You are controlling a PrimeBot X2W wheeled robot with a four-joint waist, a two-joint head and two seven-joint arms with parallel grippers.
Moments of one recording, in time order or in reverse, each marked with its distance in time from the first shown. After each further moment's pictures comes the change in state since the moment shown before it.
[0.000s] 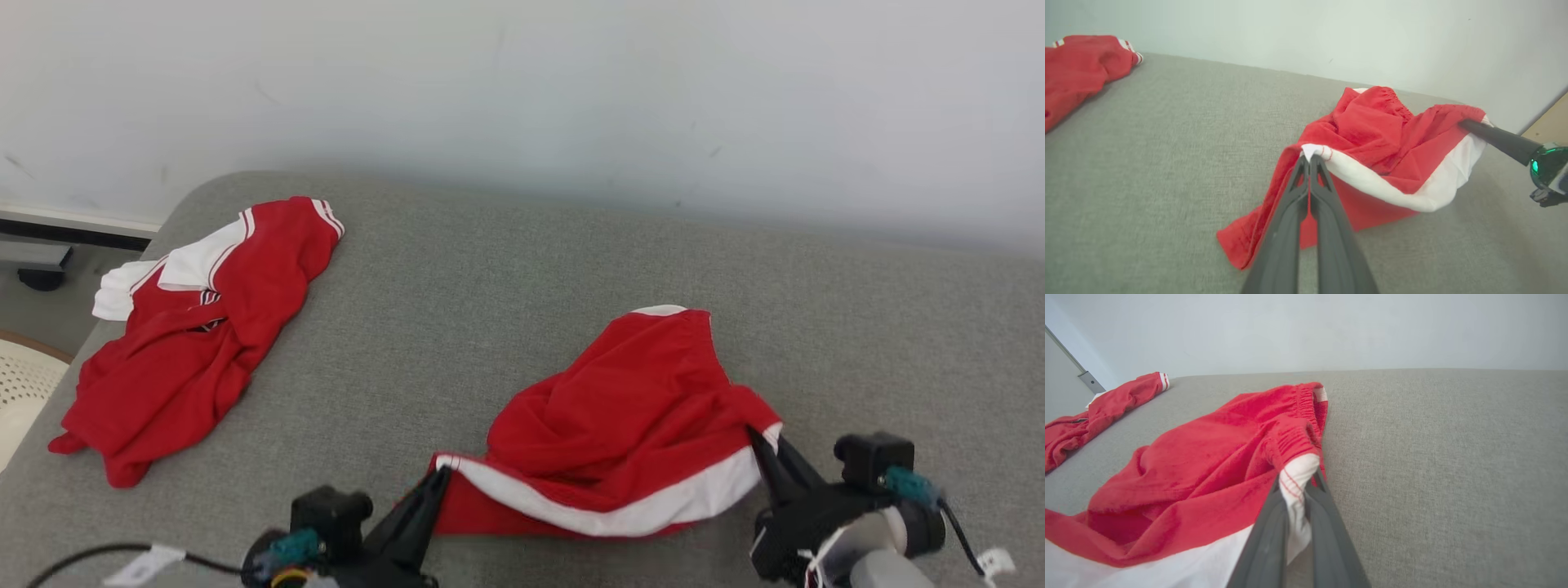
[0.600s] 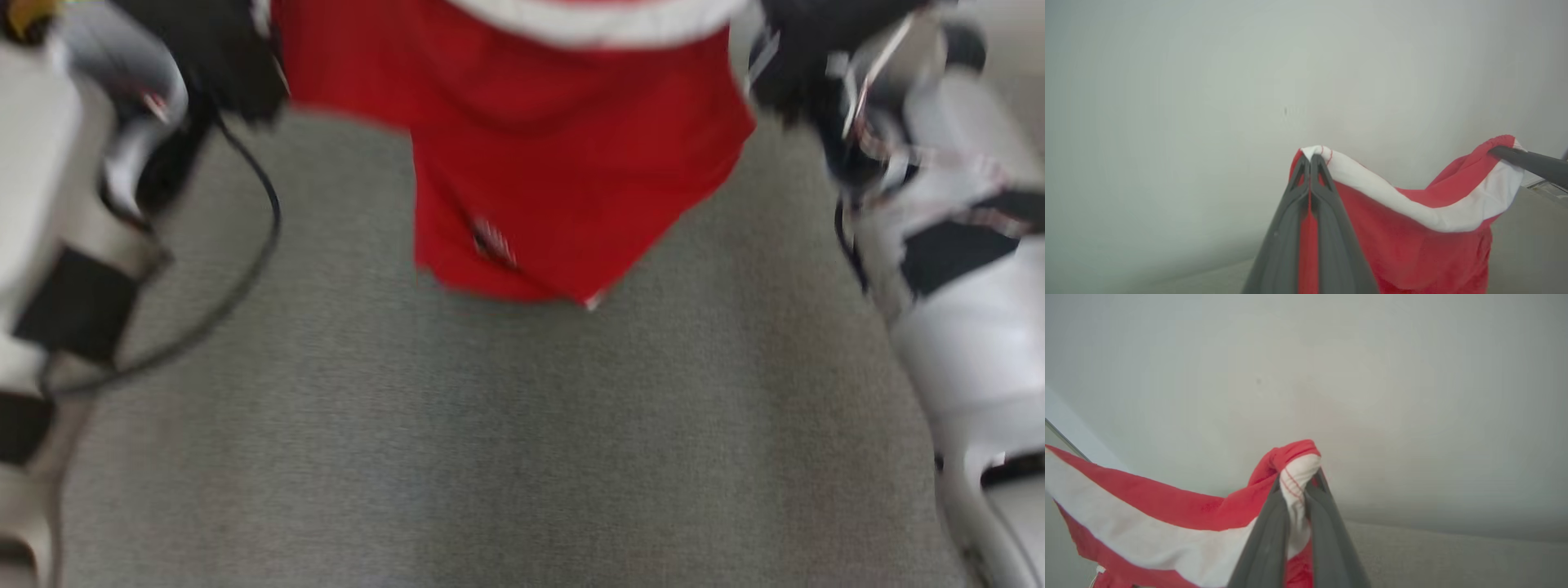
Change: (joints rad) left arm -0.992 0.129 0.041 0.170 -0.136 -0.034 0.282; right arm -0.916 0.021 0.046 0.182 0.201 0.000 0.302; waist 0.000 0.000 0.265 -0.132
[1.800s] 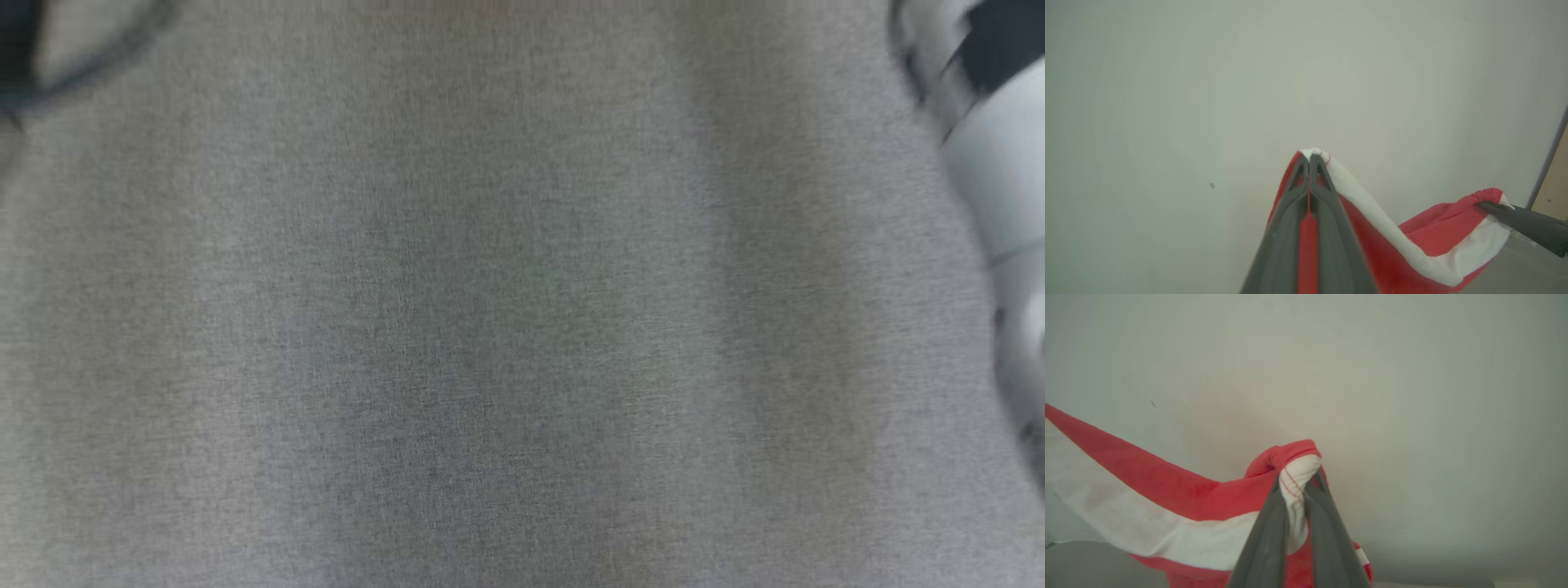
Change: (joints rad) left arm -0.553 -0.060 -0.258 0.375 -0.185 0.000 -0.294; right arm -0.480 0.036 0.120 0.364 -0.032 0.000 -0.219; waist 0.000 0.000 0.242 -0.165
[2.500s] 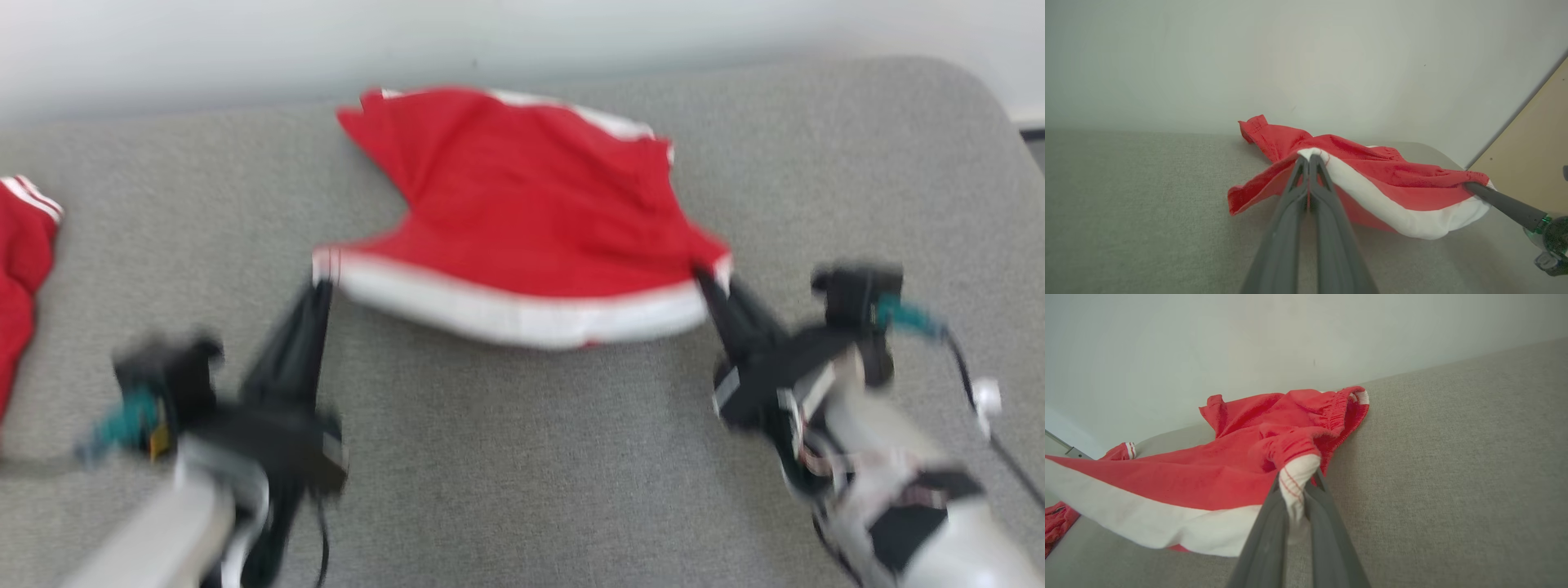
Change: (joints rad) left arm 1.167 0.219 0.067 -0.728 -0.061 0.261 -0.116; right arm 0.948 -0.182 0.242 -0.485 0.341 0.000 -0.115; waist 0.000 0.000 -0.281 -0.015
